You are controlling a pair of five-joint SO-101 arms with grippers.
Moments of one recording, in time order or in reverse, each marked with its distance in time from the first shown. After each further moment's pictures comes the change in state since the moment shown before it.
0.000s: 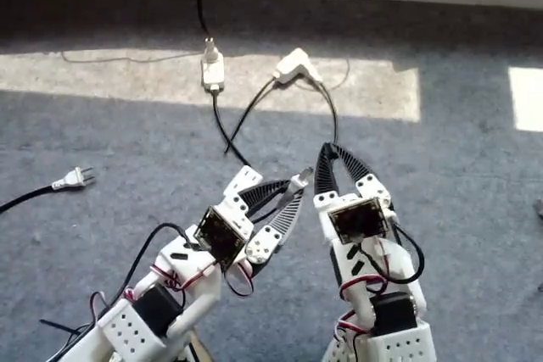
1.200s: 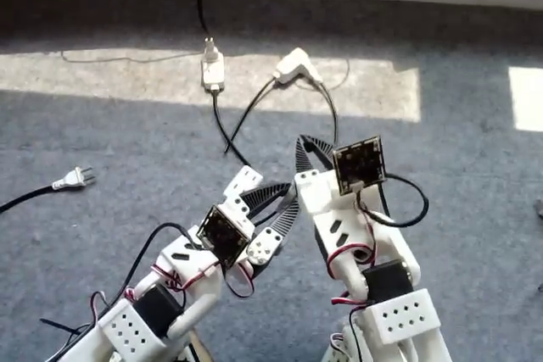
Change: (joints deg) left arm 0.3 0.0 0.0 1.1 0.2; right arm -4.6 35.2 -18.3 -2.3 -17.2
